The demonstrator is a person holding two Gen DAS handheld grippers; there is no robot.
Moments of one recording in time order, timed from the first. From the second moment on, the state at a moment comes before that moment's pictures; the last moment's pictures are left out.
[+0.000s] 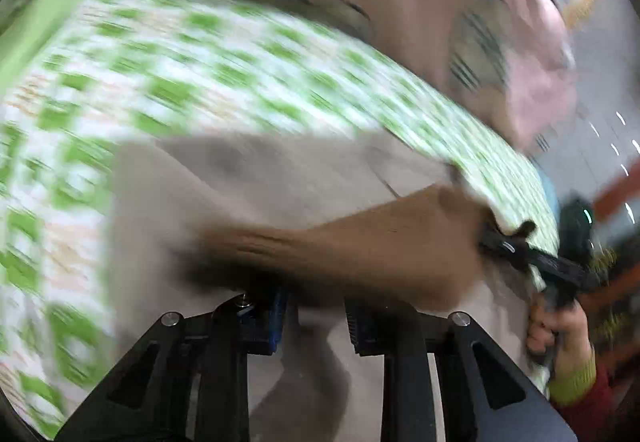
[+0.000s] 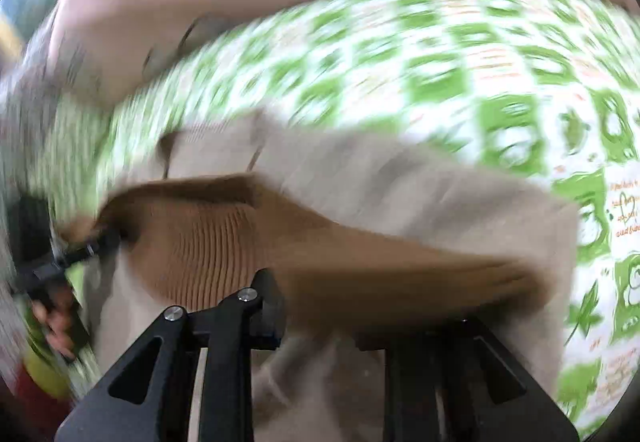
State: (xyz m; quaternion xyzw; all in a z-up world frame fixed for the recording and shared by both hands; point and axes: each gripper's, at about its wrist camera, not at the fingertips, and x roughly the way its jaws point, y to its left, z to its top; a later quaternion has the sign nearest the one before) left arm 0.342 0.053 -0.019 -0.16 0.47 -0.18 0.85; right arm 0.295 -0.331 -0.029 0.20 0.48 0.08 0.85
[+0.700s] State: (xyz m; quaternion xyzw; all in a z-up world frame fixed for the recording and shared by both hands) left arm 0.160 0.076 -0.026 -0.22 0.42 -0.16 0.86; right arm 0.112 -0.303 -0.023 0.23 0.44 0.08 0.86
